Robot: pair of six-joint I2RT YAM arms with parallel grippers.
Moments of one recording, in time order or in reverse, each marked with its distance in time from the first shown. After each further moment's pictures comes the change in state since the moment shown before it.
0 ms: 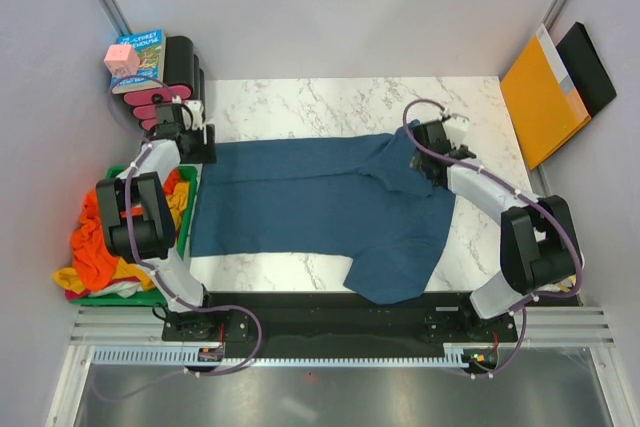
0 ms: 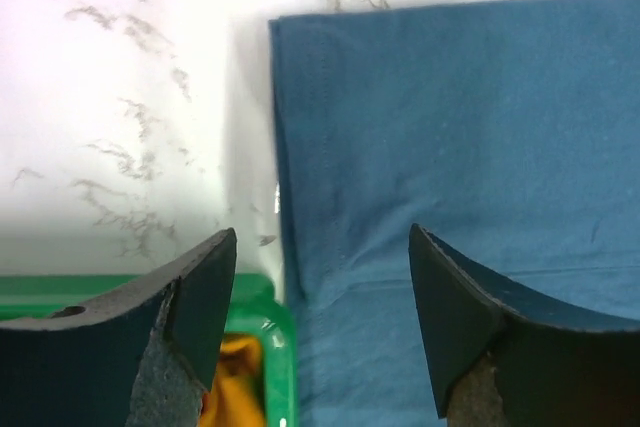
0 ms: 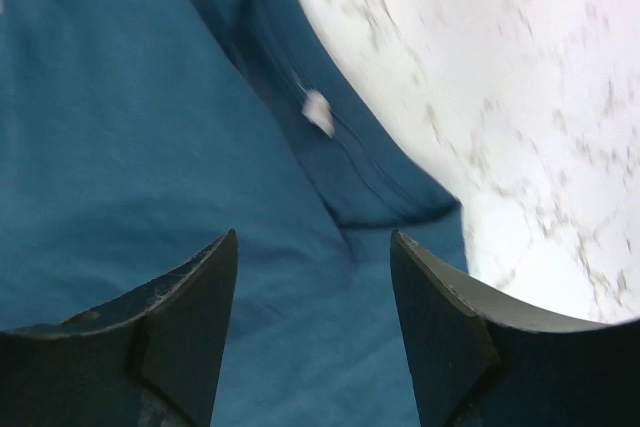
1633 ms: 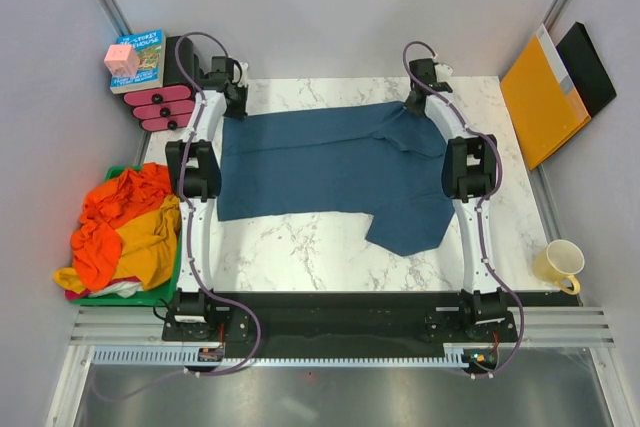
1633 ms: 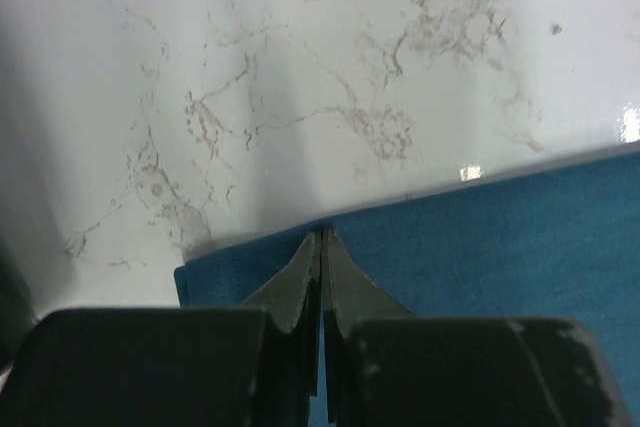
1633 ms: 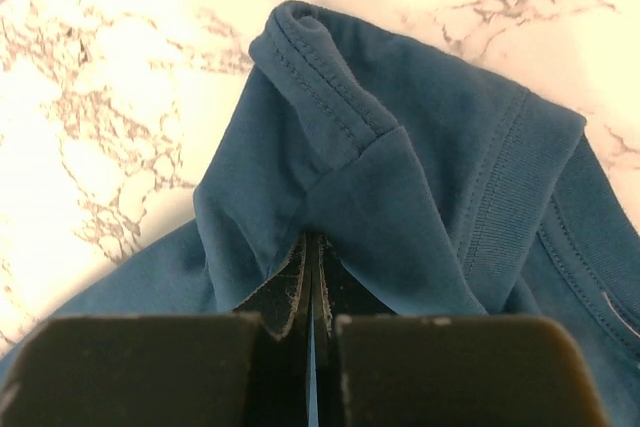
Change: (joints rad) left arm -0.183 0.880 1.298 -0.470 -0.049 -0.044; right arm -0.173 1.063 1.397 -0.241 -0.190 -0.029
